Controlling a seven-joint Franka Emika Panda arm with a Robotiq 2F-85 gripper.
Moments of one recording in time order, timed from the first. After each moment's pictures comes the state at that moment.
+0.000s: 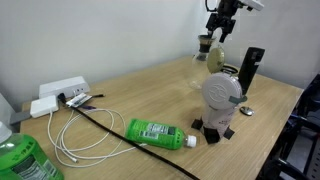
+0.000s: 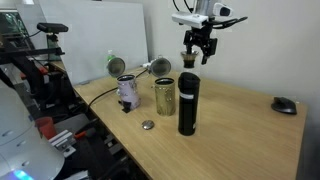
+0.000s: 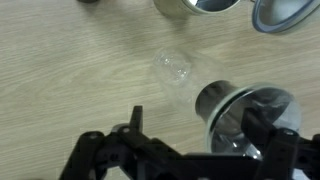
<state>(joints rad) -0.13 0.24 -0.07 -1.99 0.26 2.23 -0.21</state>
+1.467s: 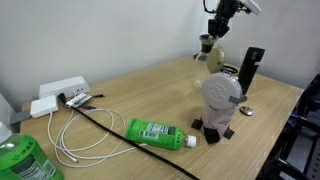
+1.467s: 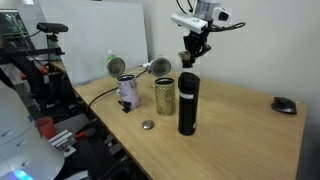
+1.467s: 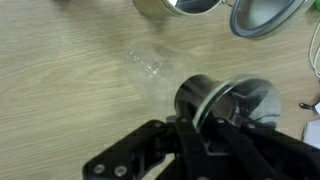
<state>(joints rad) -0.14 0.25 -0.05 -1.99 0.38 2.21 -0.33</state>
